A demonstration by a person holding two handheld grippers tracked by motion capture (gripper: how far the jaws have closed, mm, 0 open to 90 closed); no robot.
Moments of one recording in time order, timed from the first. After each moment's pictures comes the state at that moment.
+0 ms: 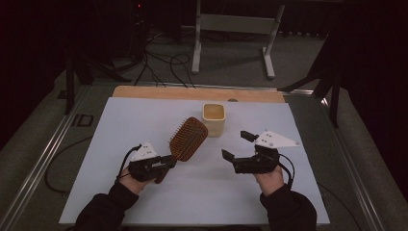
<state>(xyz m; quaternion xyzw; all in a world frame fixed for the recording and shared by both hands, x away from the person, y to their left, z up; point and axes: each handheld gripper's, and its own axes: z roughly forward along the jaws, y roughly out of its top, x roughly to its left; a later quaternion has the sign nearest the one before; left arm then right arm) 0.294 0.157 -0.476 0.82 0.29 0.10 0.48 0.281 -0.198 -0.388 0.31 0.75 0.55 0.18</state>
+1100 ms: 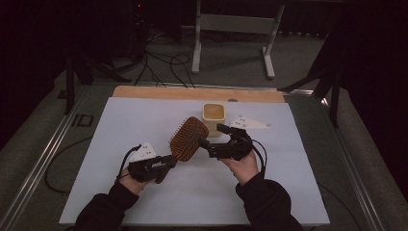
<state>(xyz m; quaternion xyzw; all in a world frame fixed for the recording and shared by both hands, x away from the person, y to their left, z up) 0.292 0.157 -0.474 0.82 0.28 0.10 0.49 0.316 -0.139 -0.388 0.37 0.73 0.56 0.11</state>
